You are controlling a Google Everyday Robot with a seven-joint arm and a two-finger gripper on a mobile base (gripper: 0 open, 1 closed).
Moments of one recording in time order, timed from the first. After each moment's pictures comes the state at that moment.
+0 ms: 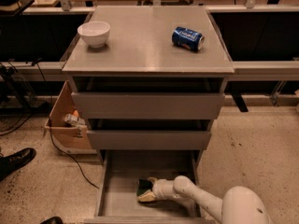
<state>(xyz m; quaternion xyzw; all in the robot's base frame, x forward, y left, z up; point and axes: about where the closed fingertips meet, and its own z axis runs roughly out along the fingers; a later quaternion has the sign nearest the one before) 0.588 0.014 0.125 -0.45 0.78 0.29 0.34</state>
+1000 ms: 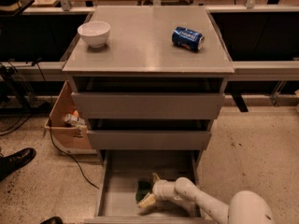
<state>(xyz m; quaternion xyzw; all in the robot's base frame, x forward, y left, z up) 0.584 0.015 0.139 -0.45 0.76 0.29 0.36</state>
